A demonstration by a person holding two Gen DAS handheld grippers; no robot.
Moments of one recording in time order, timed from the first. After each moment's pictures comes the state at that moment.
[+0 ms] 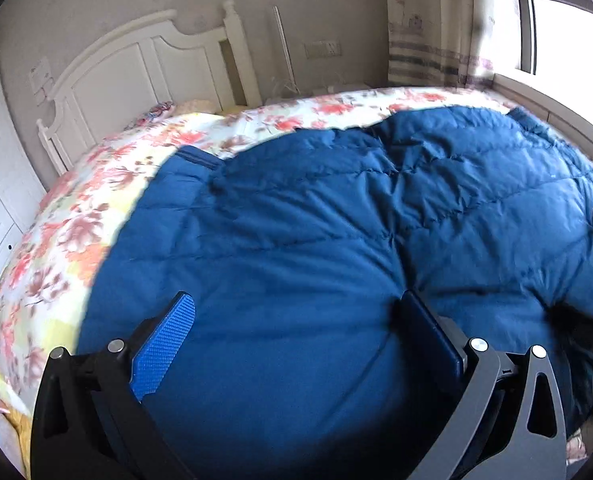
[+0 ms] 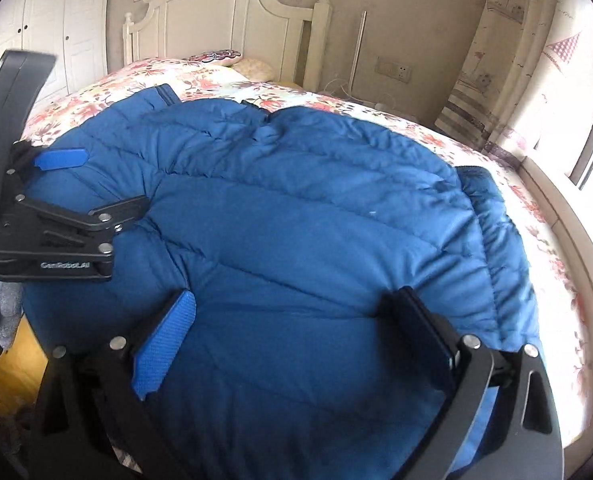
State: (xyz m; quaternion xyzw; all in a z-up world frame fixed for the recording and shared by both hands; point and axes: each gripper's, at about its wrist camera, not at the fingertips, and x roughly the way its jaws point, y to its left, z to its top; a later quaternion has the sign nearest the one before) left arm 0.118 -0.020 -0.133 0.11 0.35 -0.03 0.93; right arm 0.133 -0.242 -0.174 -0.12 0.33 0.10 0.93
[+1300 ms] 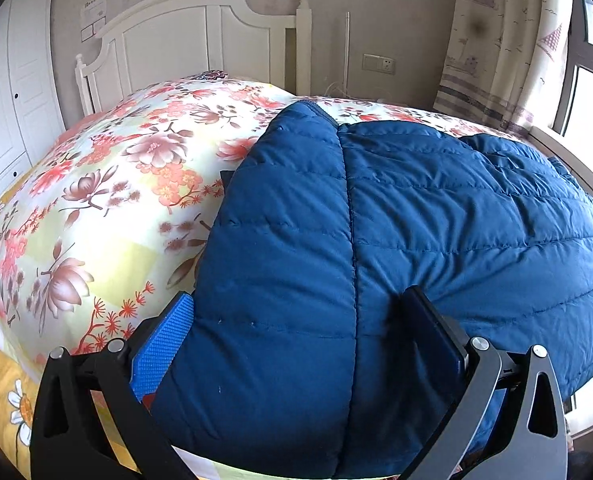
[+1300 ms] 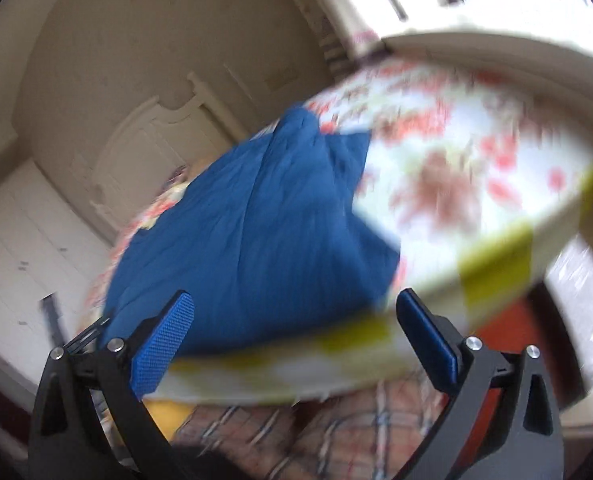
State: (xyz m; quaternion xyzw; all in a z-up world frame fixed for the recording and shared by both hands) left arm 0.089 0.090 -0.152 0.00 0.35 0.00 0.94; right arm 0.017 -0.436 -0.229 0.31 0.31 0.13 0.89
